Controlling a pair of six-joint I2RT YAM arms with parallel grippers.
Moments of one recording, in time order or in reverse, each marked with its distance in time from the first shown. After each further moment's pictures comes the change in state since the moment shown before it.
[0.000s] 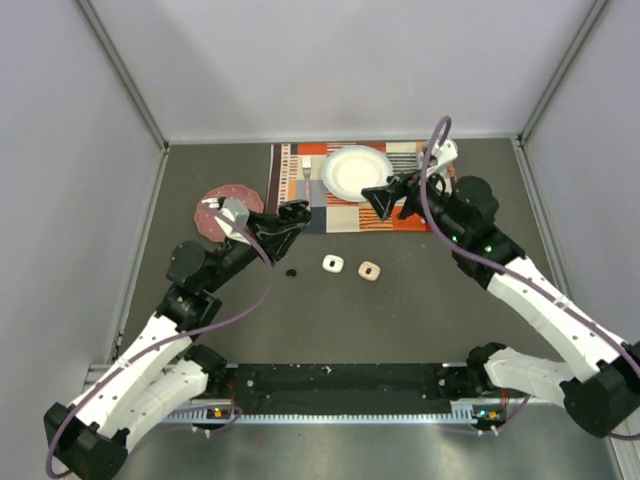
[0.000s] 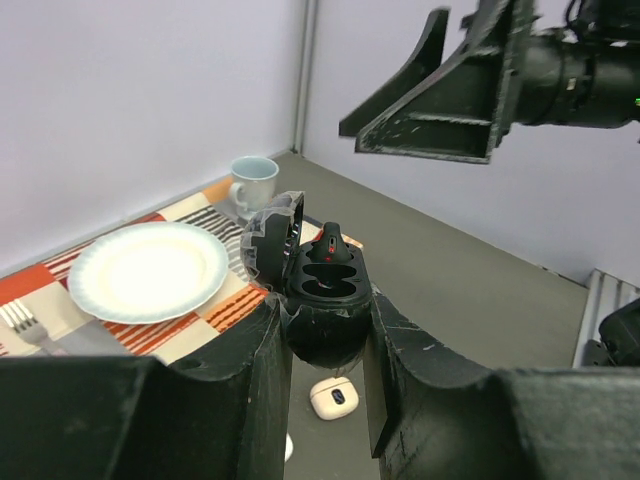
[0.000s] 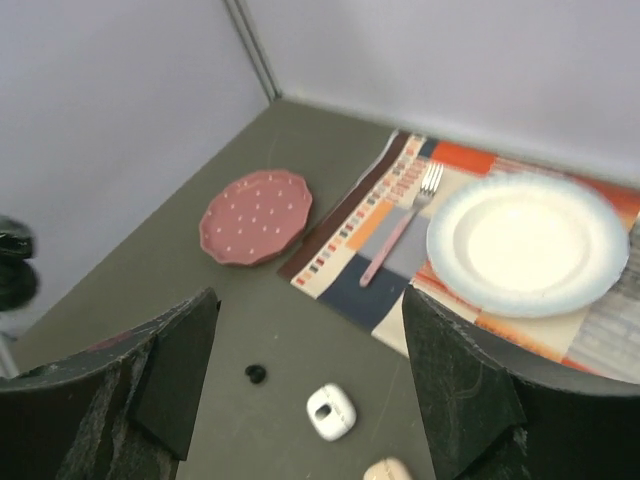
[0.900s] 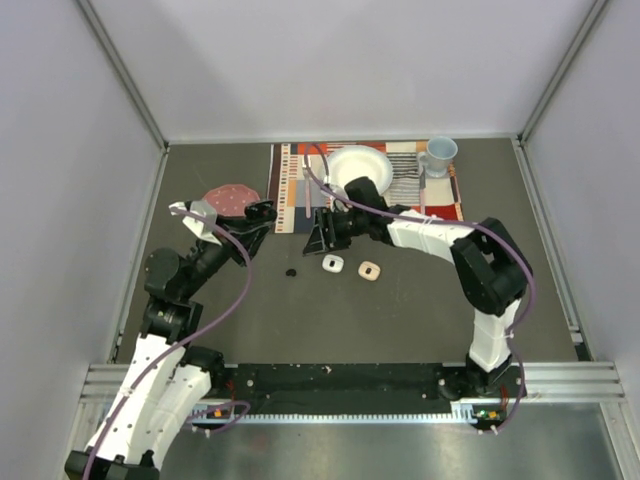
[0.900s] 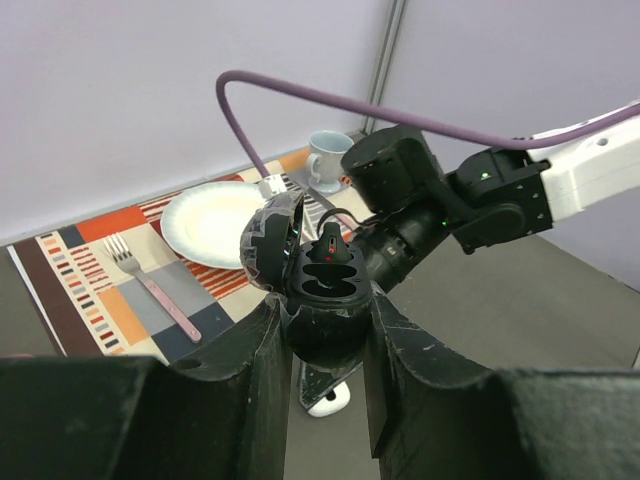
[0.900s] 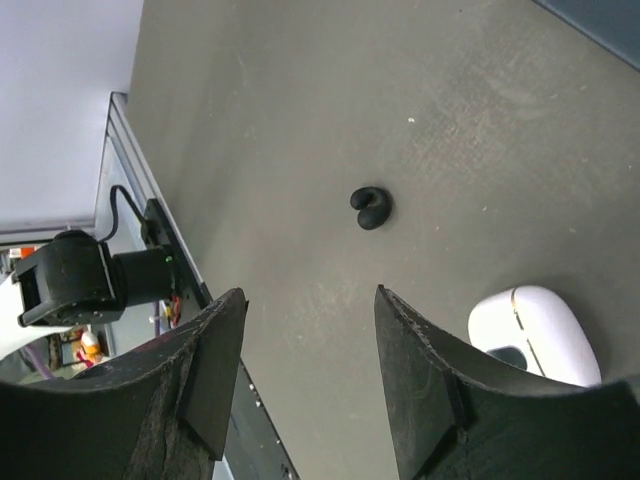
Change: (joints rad) left arm 0.318 -0.146 -0.043 -0.129 0.146 -0.048; right arm 0.085 0.834 0.288 -0.167 -0.510 0.311
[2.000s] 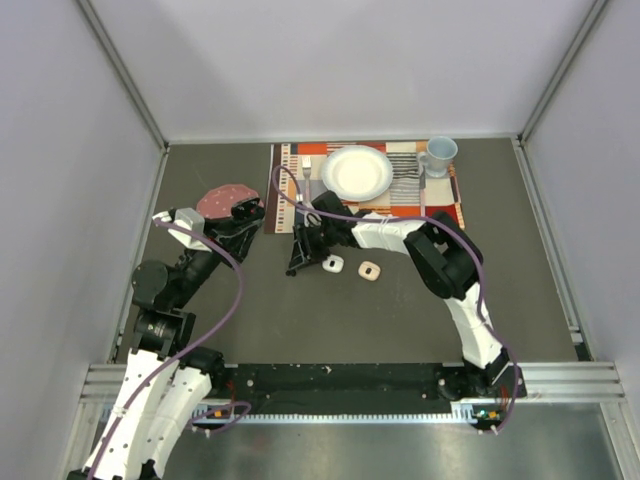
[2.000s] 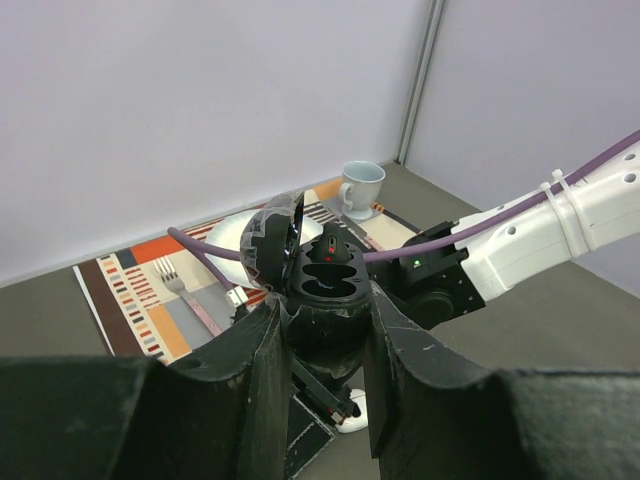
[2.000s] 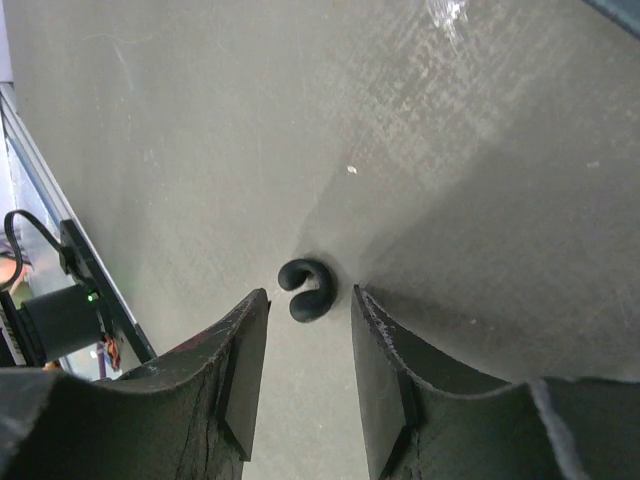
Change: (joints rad) left arm 0.000 -0.093 0.046 -0.102 -0.086 0.050; right arm 0.106 0.317 0.238 -0.095 0.102 -0.010
